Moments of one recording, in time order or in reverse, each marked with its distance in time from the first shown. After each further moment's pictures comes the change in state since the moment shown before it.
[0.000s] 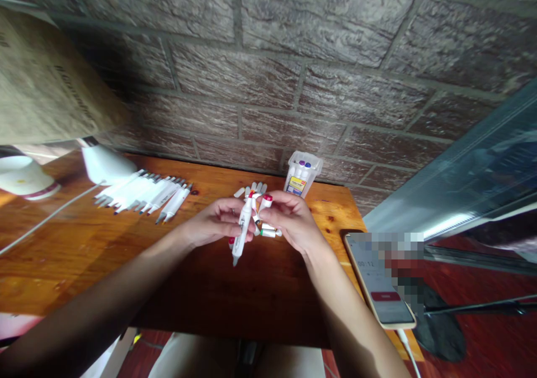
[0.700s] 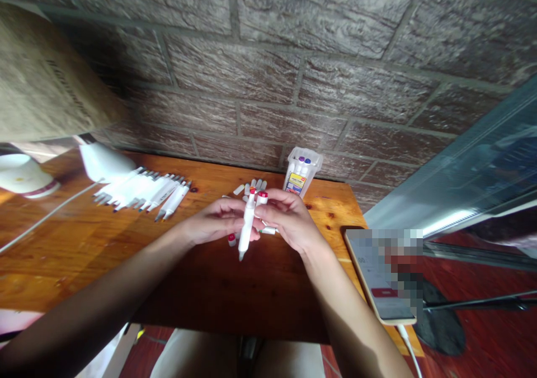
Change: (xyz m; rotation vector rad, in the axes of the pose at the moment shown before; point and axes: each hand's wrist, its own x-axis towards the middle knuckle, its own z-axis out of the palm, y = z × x) left_hand 0.001 -0.007 -0.003 -0.069 -0.052 -0.049; right_hand -0.001 0.004 0.003 0.054 -0.021 0.050
